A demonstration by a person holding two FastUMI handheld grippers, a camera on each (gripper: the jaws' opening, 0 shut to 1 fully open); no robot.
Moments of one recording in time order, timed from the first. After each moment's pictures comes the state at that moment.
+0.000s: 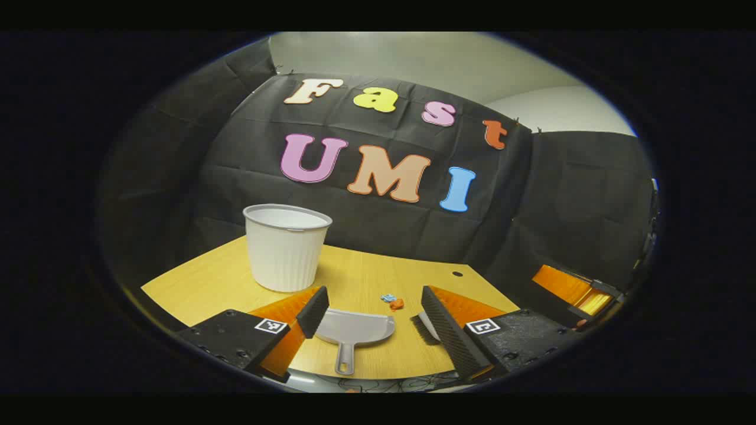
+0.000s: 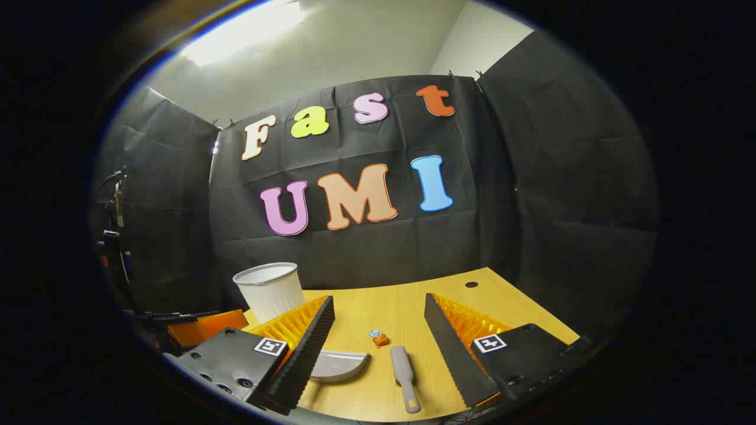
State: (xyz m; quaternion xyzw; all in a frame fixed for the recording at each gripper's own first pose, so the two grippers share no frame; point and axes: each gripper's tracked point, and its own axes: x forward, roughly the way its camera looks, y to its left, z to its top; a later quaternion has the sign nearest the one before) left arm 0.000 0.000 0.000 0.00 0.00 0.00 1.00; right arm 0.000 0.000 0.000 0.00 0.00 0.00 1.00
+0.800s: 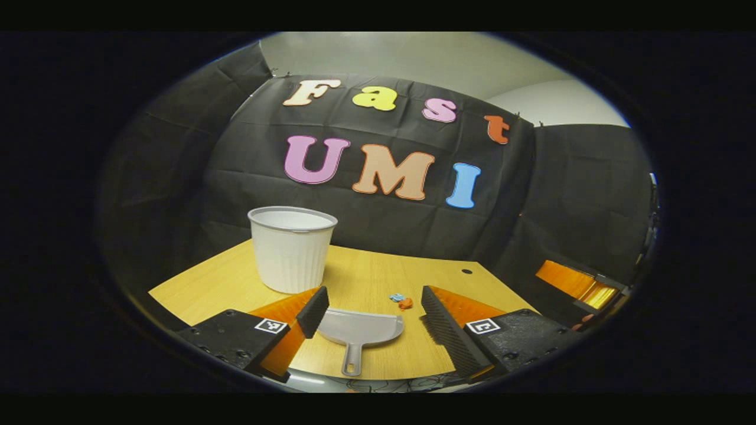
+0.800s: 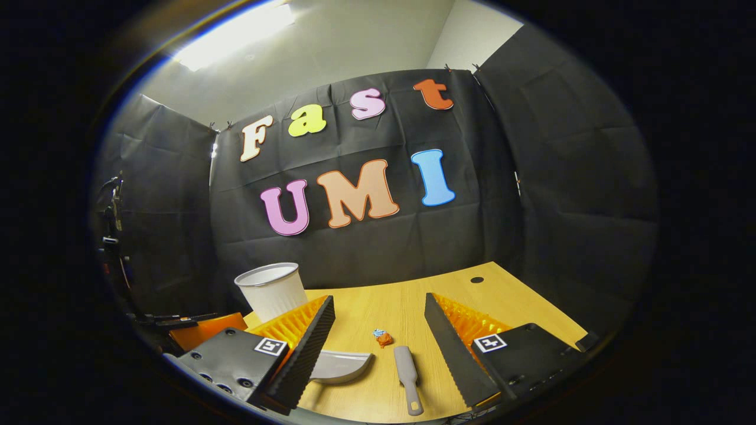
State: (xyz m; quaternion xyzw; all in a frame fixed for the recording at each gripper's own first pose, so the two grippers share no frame) left arm 0.005 0.004 -0.001 0.02 0.00 0.02 1.00; right arm 0.006 0.000 0.001 0.01 0.01 0.01 1.00
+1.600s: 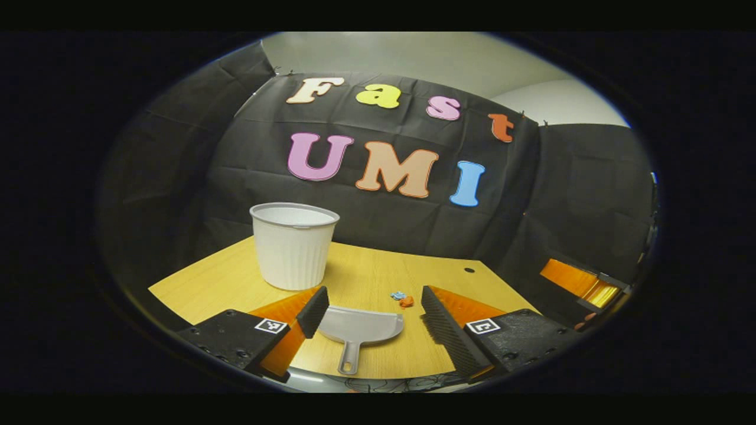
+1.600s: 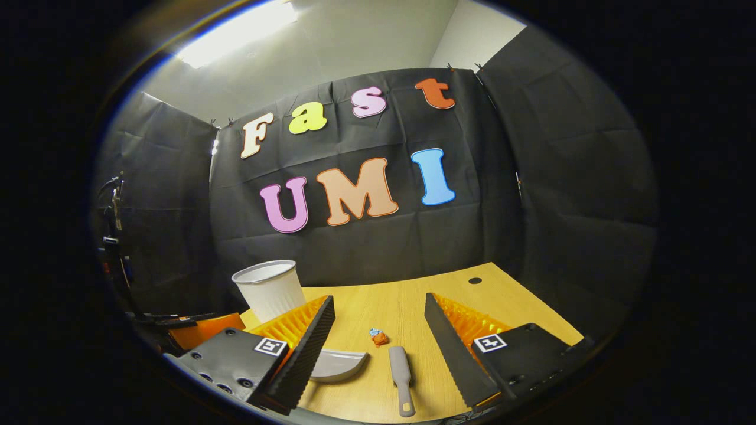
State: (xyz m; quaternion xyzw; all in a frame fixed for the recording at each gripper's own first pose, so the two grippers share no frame) left arm 0.007 0.002 -0.007 0.02 0.01 0.03 1.00; right arm 0.012 -0.004 0.003 0.01 0.02 0.01 1.00
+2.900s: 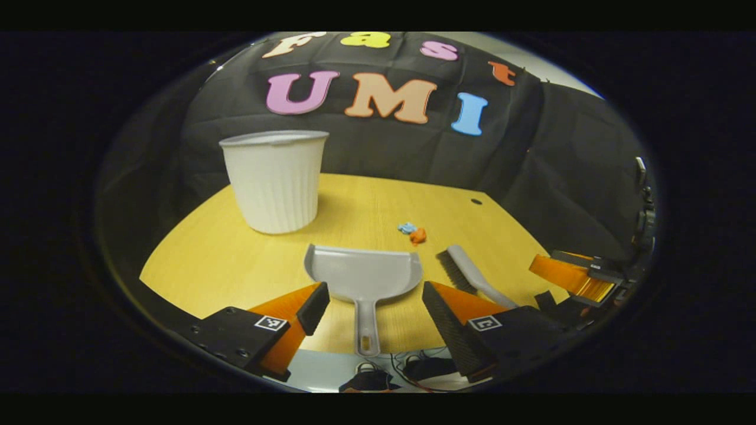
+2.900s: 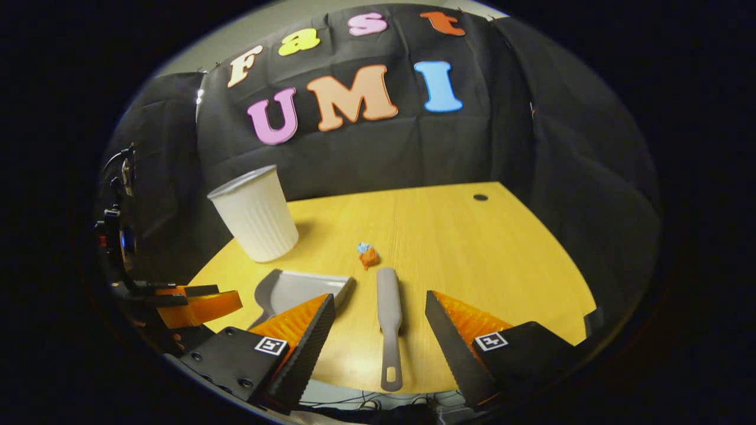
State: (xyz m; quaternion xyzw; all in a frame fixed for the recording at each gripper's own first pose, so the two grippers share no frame) left arm 0.032 0.031 -0.159 0.02 0.26 0.01 0.97; right arm 0.048 -0.032 -0.164 -0.02 0.28 0.01 0.96
